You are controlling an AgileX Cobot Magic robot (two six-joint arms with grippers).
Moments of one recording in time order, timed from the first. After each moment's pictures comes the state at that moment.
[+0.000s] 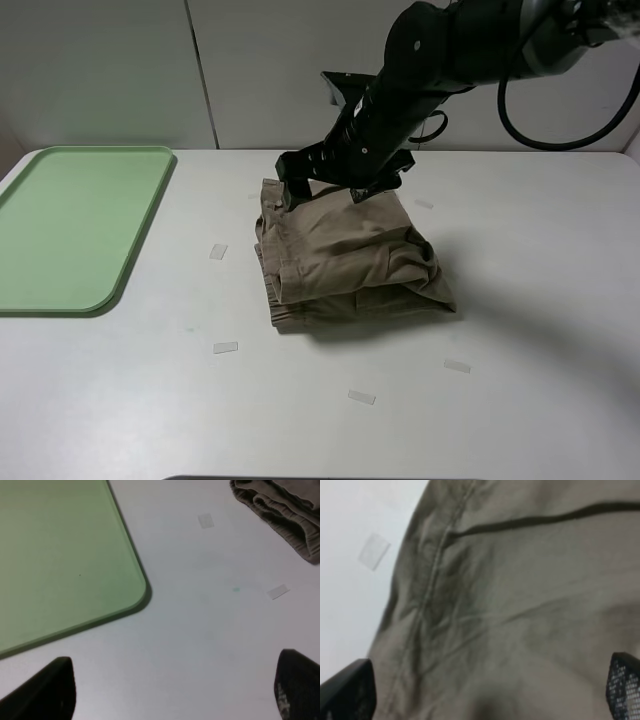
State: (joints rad) left arm -0.30 -0.01 -0.49 0.11 1.06 0.05; right arm 0.60 1.95 -1.37 0.22 0.58 0.08
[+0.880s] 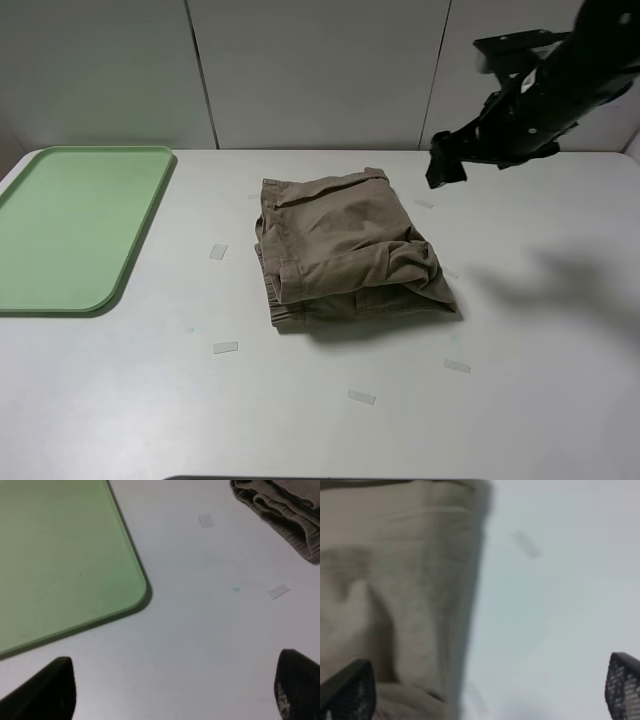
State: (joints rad) left arm -0.30 -0.01 -0.49 0.11 1.06 0.05; right arm 0.27 1.61 -1.05 -0.01 0.52 -0.03
